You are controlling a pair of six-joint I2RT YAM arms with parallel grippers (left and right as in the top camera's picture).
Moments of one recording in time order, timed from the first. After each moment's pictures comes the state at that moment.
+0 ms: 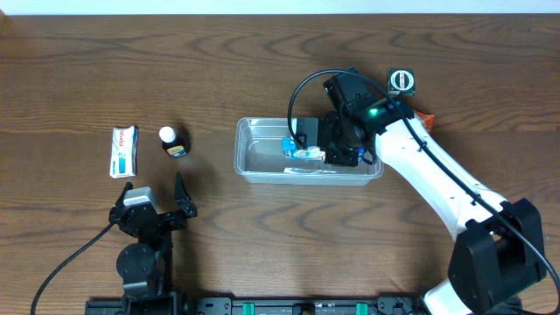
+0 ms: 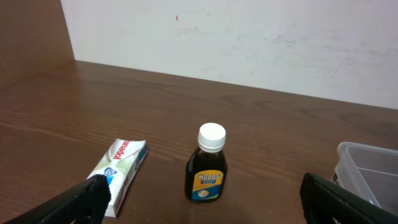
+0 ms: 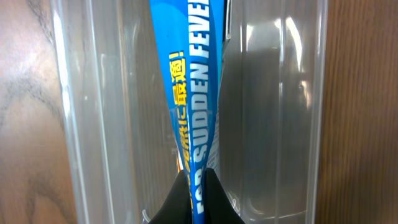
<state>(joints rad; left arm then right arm) 0.10 0.01 0.02 -0.12 -0.04 -0.11 0.48 1.73 1.34 -0.85 -0.17 -0.98</state>
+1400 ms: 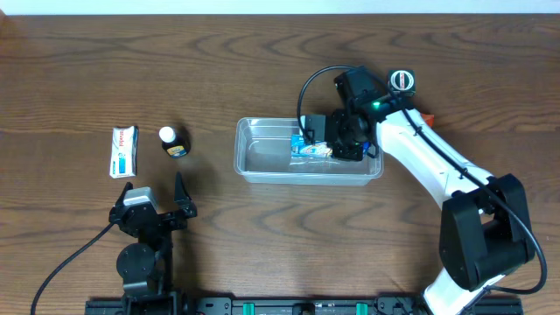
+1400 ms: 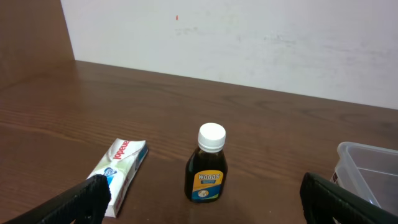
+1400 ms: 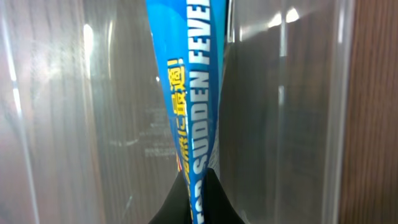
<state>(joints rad) 0.10 0.01 0.02 -0.12 -0.04 -0.11 0.40 1.84 1.32 -0.77 -0.20 -1.05</state>
